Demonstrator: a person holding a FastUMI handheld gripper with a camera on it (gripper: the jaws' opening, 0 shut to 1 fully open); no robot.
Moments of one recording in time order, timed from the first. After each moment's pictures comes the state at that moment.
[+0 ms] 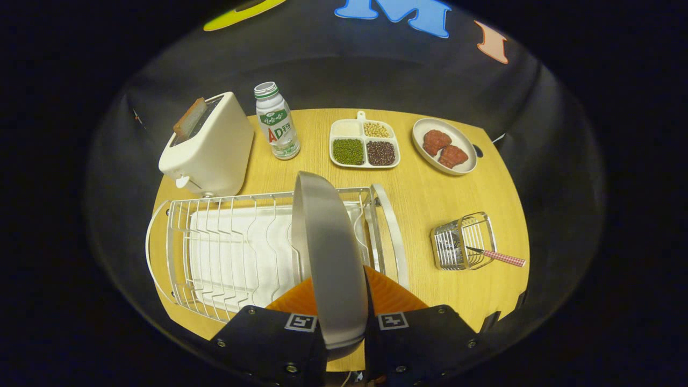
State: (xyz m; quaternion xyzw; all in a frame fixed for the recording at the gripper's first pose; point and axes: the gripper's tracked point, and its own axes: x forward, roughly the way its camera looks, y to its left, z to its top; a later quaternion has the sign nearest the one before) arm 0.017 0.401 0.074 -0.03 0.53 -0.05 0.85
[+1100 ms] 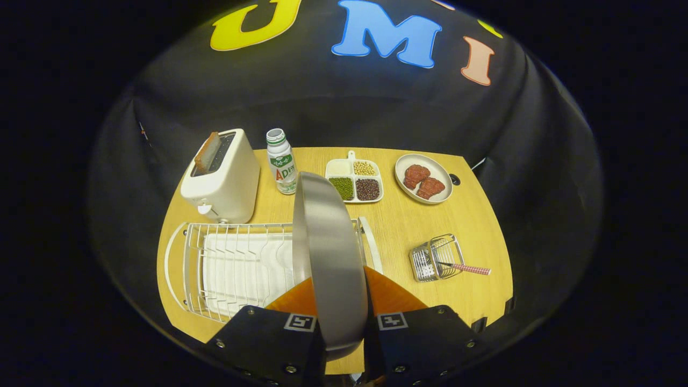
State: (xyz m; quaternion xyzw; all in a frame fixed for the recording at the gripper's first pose) arm 0.003 0.393 0.153 -0.01 0.45 -0.03 0.89
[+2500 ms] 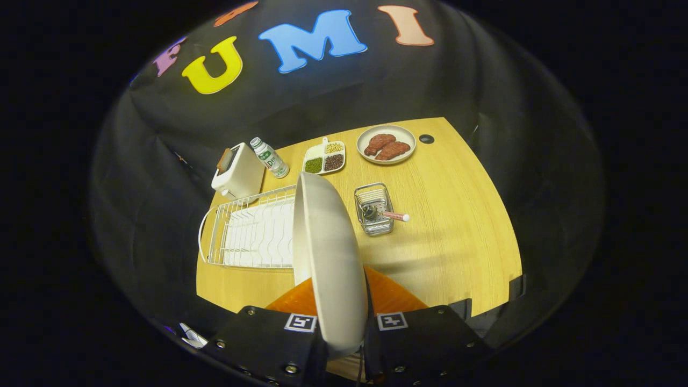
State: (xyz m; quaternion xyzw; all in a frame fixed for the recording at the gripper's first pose) arm -0.142 0.190 0.164 0.13 0.46 0.06 0.88
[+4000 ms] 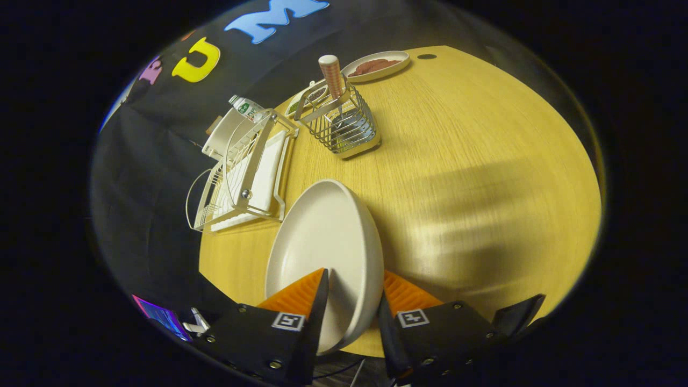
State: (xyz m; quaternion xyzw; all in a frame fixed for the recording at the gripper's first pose) arm -0.158 0.154 -0.066 0.17 0.48 0.15 0.84
